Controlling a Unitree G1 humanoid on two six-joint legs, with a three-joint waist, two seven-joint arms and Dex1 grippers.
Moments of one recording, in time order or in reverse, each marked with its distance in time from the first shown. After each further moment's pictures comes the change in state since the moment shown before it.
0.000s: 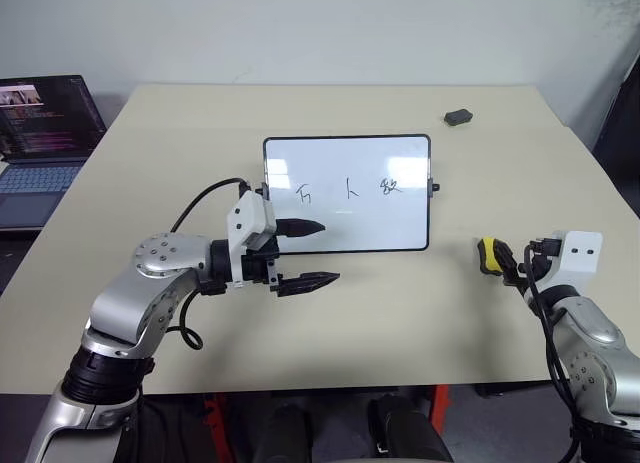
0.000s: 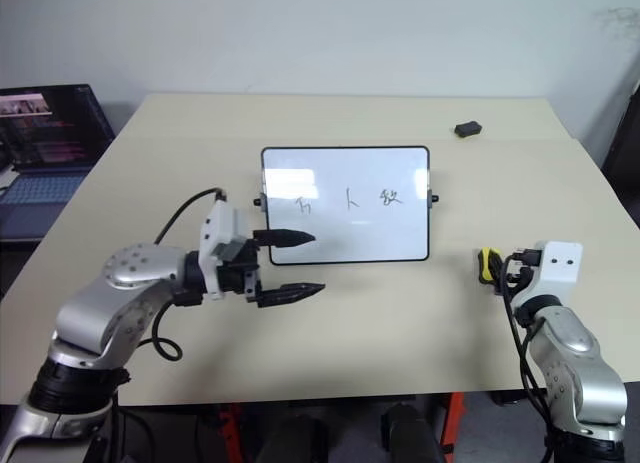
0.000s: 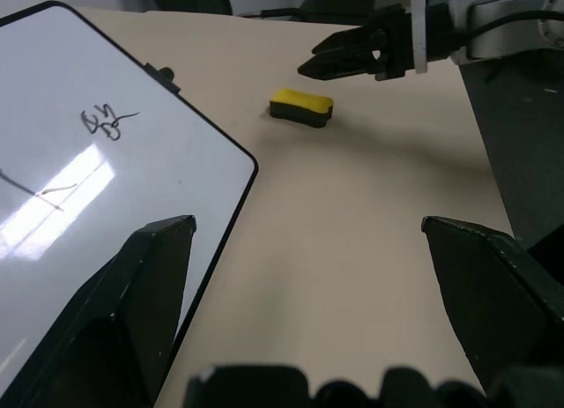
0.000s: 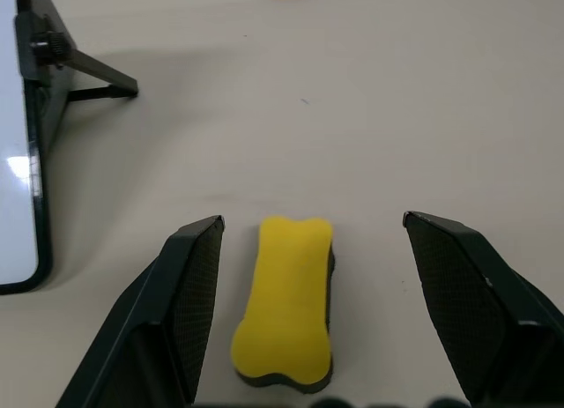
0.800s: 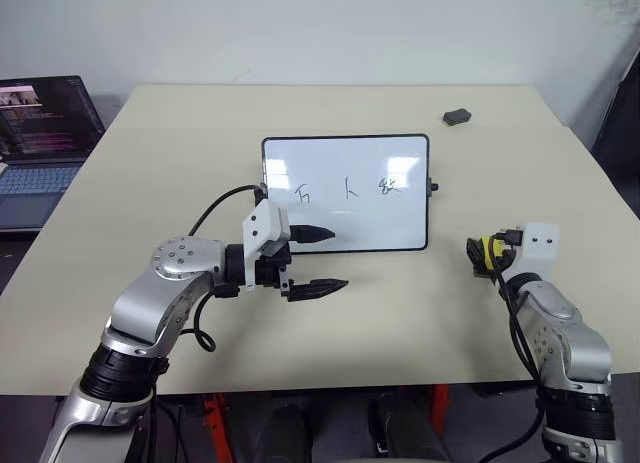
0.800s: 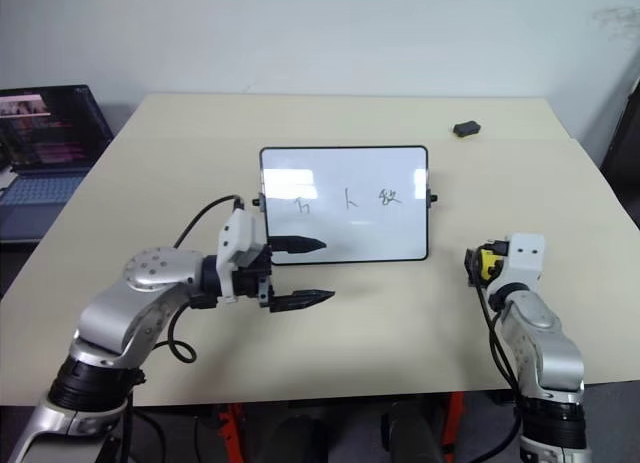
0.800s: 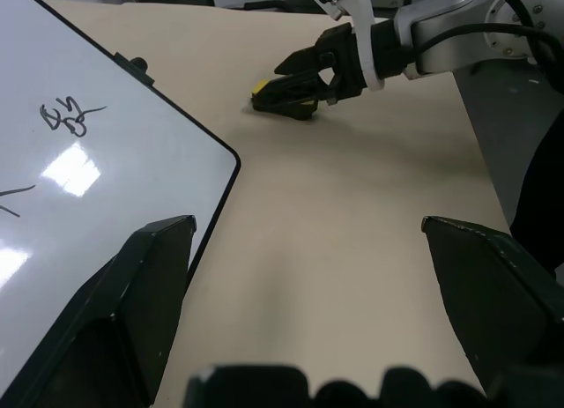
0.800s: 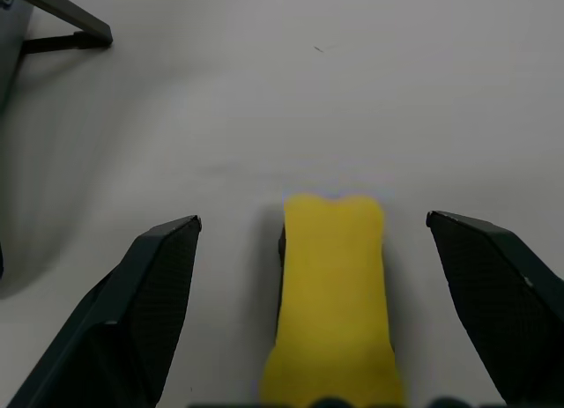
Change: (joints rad) left arm 0.000 -0.037 -0.032 0.021 0.050 -0.021 -0.007; right arm -0.136 0.080 0.082 0.165 -0.139 0.008 -0.022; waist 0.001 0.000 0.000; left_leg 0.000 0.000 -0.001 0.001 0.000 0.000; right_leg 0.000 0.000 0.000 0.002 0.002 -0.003
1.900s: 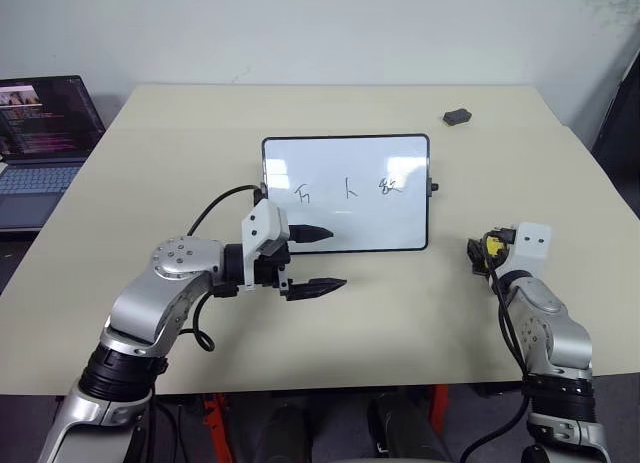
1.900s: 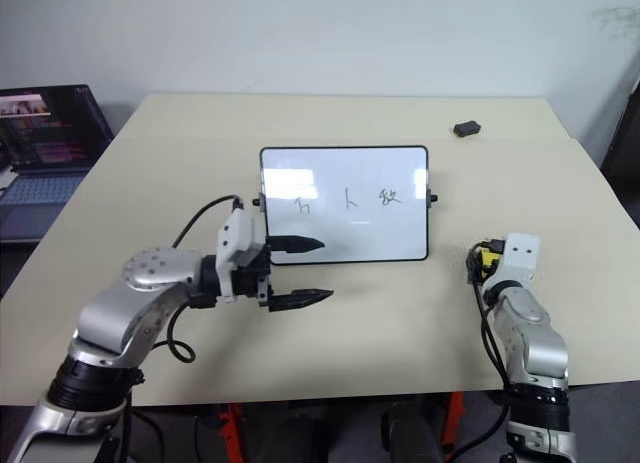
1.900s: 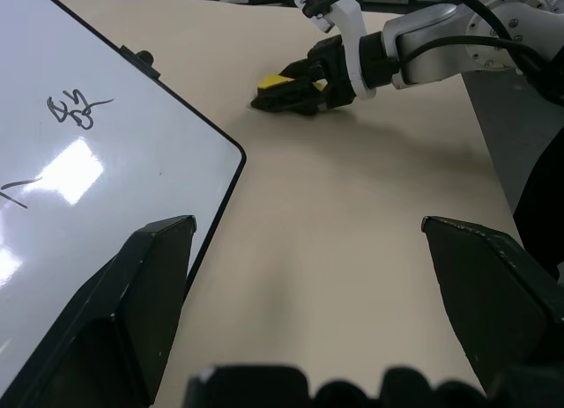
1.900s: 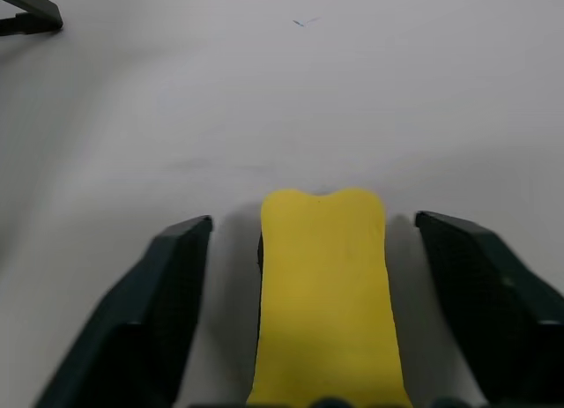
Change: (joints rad) left arm 0.000 0.011 0.001 0.004 0.004 0.000 0.003; right arm -0.063 0.056 -0.026 0.136 -0.046 -0.044 -0.002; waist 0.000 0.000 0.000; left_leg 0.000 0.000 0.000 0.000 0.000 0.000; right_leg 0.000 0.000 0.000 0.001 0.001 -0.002
